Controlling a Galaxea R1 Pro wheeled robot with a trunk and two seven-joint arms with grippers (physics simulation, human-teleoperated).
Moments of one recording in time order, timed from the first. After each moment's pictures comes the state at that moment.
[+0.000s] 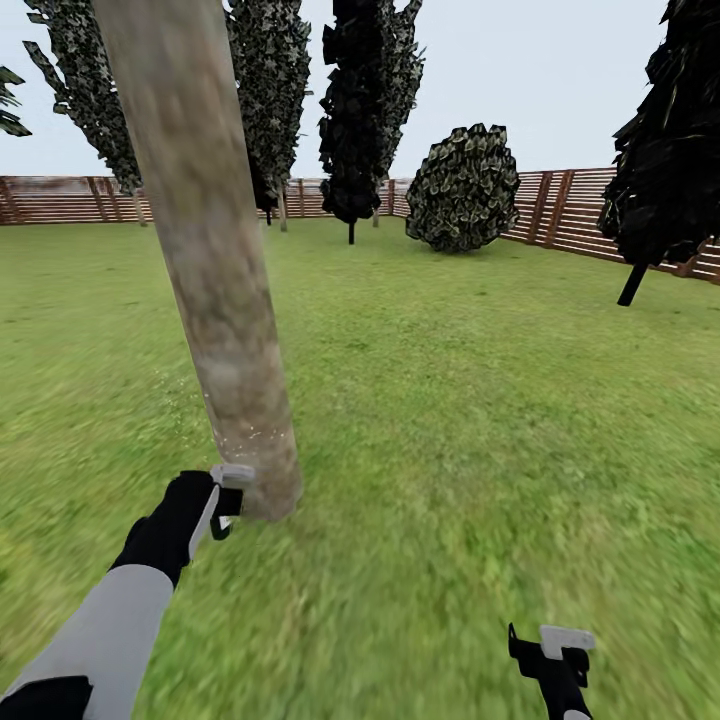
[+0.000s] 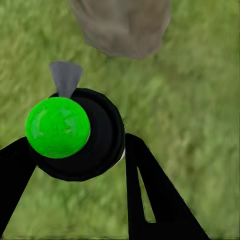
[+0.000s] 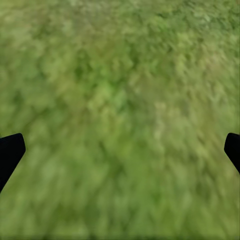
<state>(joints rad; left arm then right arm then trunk) -0.78 0.03 0.09 -0.81 -0.15 0.84 0.01 -0.52 -0.10 0.07 -0.03 -0.08 -0.57 -0.21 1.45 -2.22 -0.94</state>
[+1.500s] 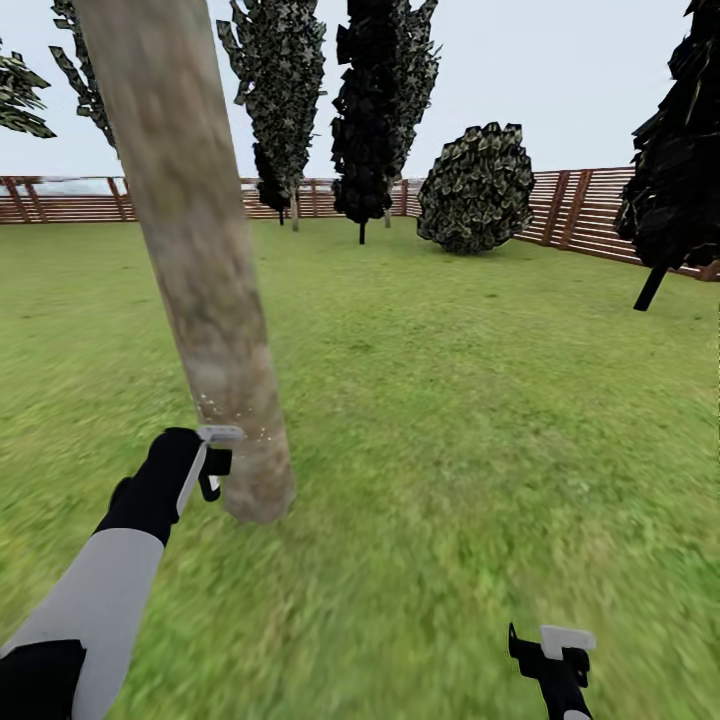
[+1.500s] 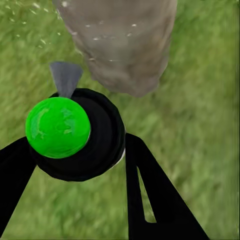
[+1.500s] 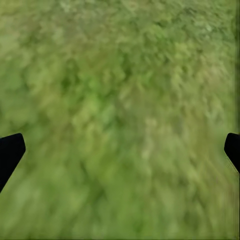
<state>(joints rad) -0.88 0.07 0.07 -0.90 -0.13 0.96 0.00 -0.52 -0.10 0.07 -0.02 -0.08 -0.57 -0.21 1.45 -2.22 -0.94</state>
